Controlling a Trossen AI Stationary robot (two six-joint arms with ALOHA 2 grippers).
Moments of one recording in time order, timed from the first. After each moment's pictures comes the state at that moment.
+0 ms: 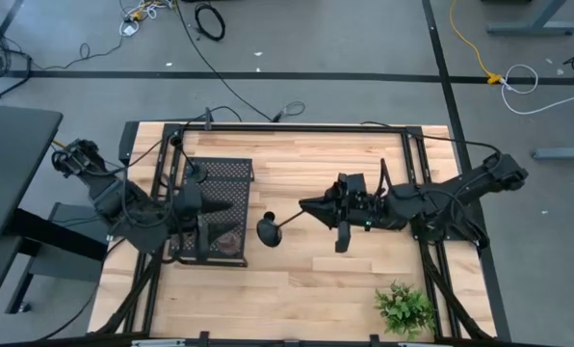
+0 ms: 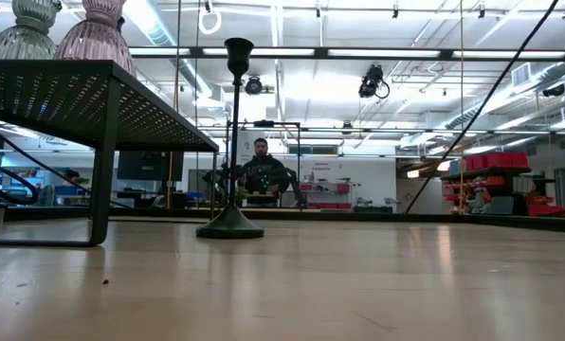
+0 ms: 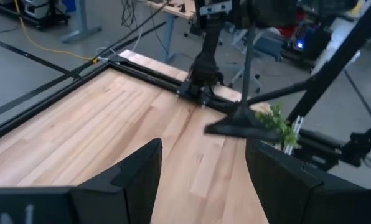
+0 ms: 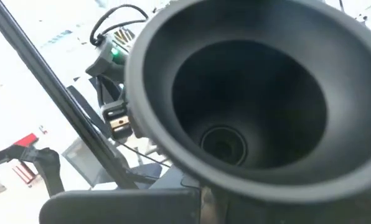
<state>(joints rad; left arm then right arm) -0.68 1.19 1.42 -0.71 -0.88 -0.68 0.40 1.37 1.32 0.10 0.50 0.46</state>
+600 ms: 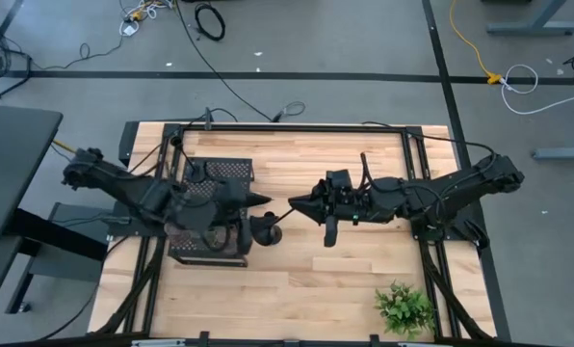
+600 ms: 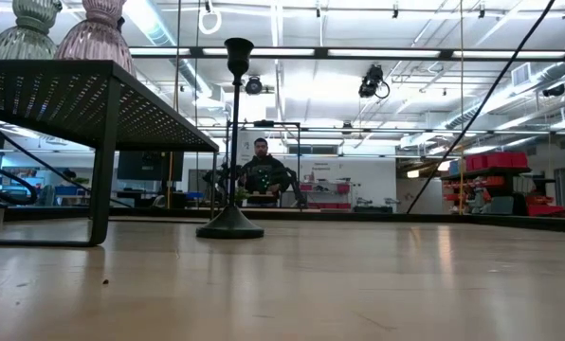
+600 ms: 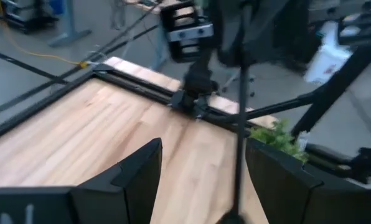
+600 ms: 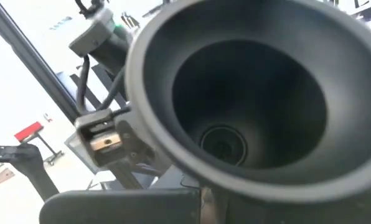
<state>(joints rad) -0.43 1.34 1.42 -0.42 -0.62 -0.50 0.32 1.41 1.32 0.10 0.37 0.49</state>
